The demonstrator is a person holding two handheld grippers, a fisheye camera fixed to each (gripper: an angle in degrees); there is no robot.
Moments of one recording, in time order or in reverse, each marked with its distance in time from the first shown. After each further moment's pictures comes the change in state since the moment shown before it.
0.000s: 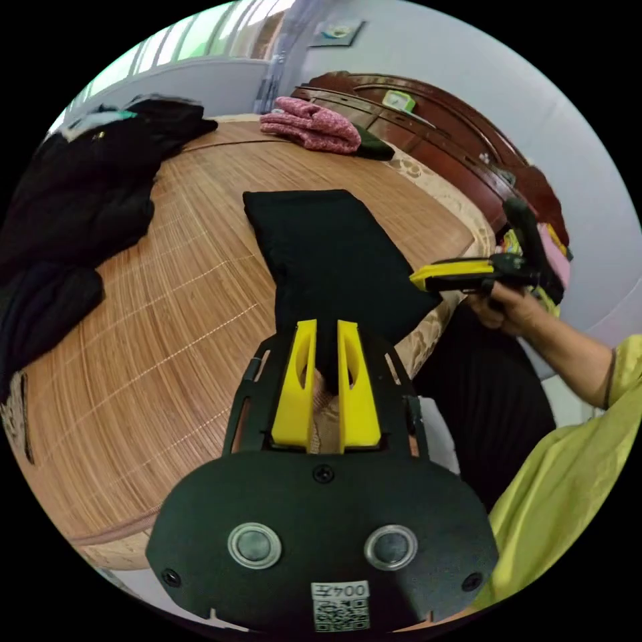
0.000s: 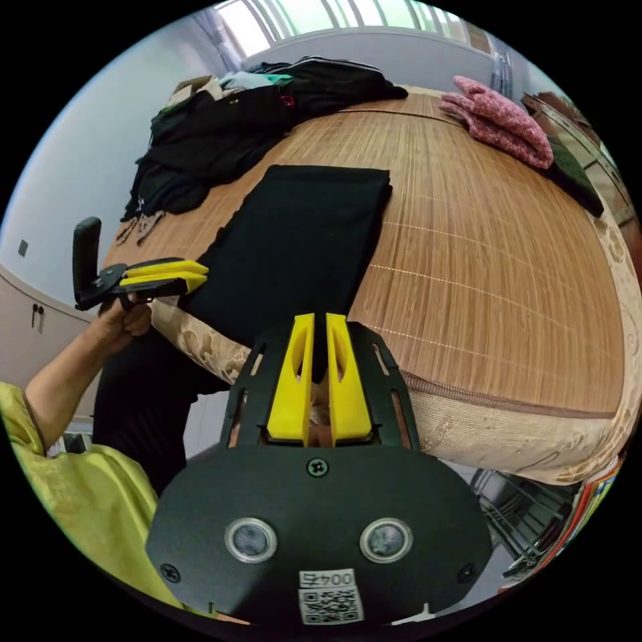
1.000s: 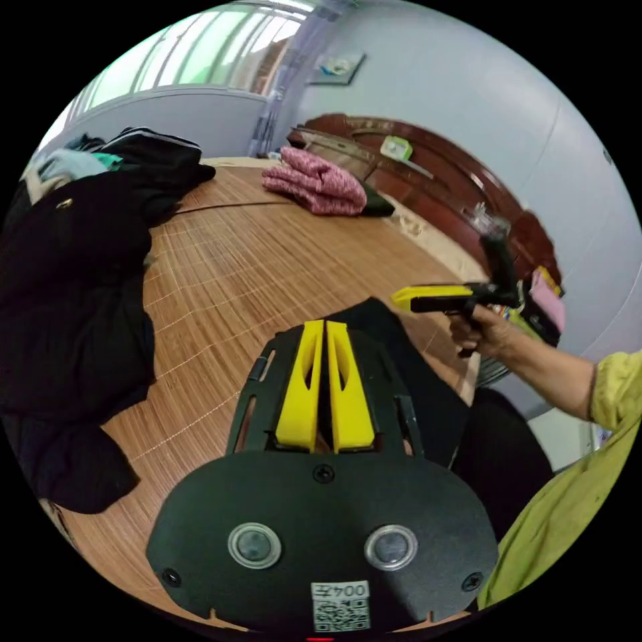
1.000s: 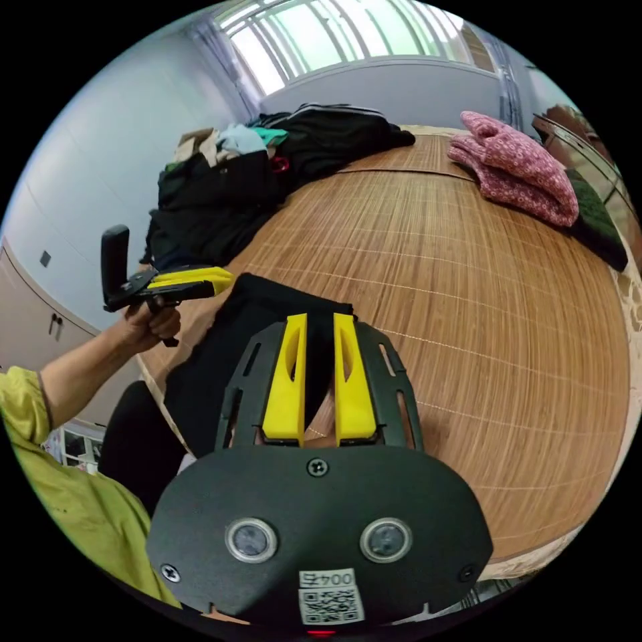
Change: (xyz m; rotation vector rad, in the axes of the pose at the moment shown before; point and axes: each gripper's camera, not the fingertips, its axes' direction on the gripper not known) left arm -0.174 -0.170 0.062 0.118 -0.051 0.096; right arm 0.095 -0.177 -0.015 0.163 -0.062 -0.089
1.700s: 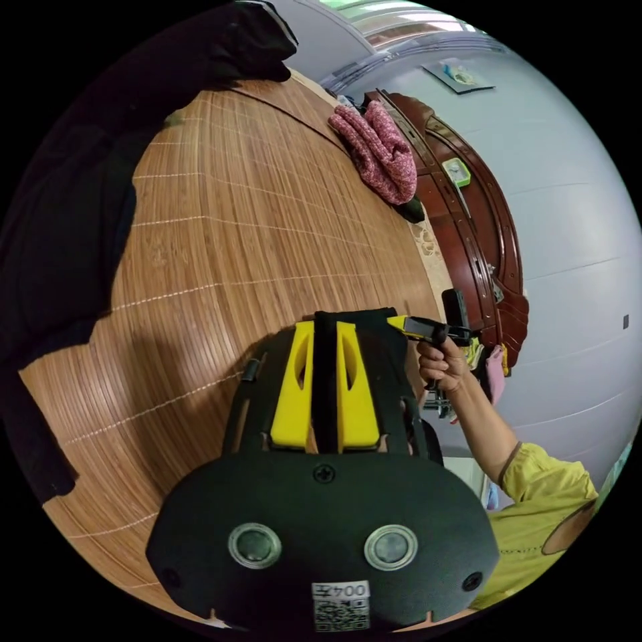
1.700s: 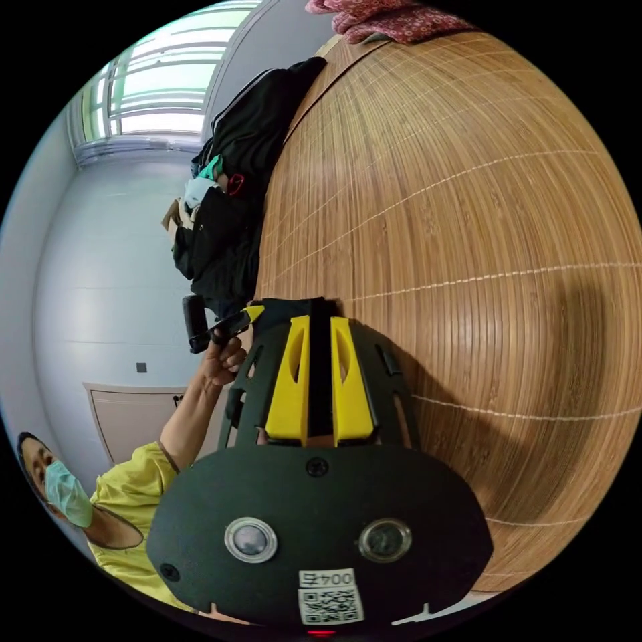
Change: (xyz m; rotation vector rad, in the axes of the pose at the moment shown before) left arm -0.180 0.013 0.091 -0.146 0.328 -0.468; right arm 0.195 0.015 0.039 -0.144 -0.548 0.485
